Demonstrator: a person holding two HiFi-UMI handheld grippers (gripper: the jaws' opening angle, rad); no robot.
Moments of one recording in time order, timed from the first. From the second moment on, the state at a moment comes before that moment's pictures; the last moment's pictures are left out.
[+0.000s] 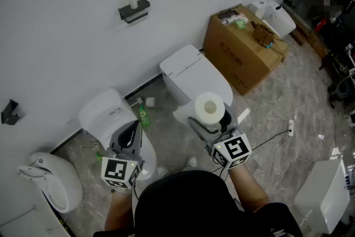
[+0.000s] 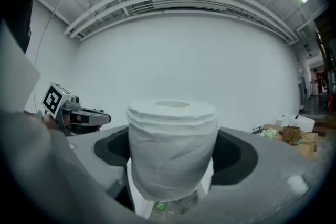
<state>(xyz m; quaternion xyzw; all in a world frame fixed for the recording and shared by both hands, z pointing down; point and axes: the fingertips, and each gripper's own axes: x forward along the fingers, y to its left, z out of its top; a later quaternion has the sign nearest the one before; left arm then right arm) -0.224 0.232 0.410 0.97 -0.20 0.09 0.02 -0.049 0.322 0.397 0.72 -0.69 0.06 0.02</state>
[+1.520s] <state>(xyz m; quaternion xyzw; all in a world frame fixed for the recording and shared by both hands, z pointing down) -0.064 0.144 0.451 0.96 -0.24 0.15 0.02 0.121 0.243 0.434 0.70 -0.70 0.11 -0.03</state>
